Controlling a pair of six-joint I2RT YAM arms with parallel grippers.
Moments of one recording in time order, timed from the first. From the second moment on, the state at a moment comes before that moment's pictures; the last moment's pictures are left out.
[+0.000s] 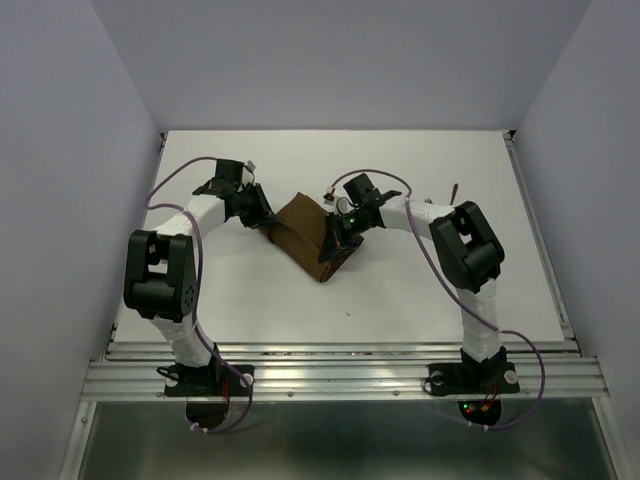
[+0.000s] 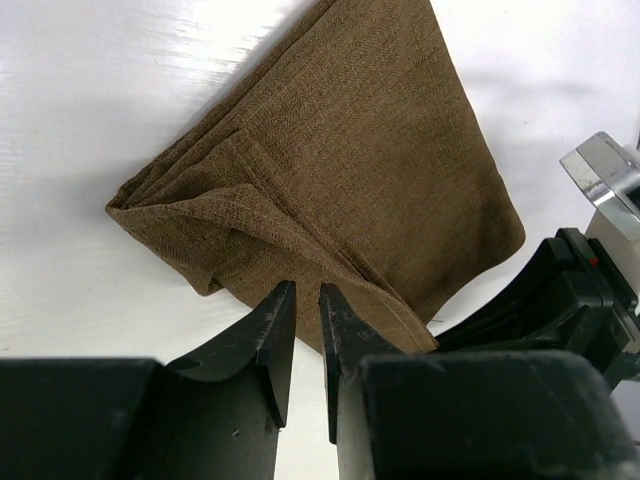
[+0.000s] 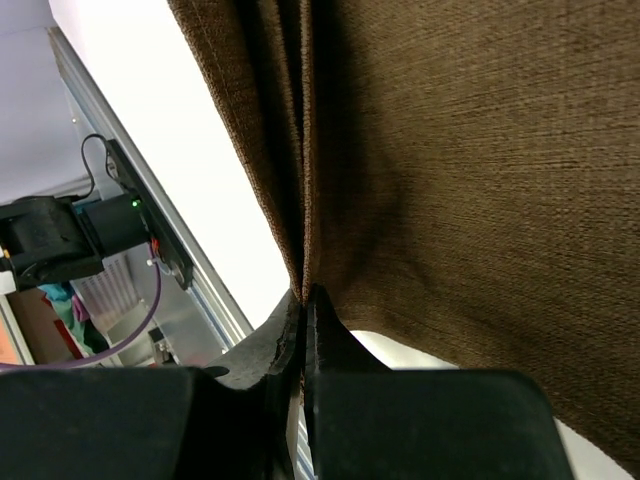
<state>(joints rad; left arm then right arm) -0.16 1.72 1.16 -0.39 0.37 -0.53 0.56 2.10 1.45 -0.41 -0.80 0.42</state>
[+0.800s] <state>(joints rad) -0.17 1.73 1.19 -0.44 0.33 -0.52 0.54 2.16 1.45 -0.35 -0.80 0.51</state>
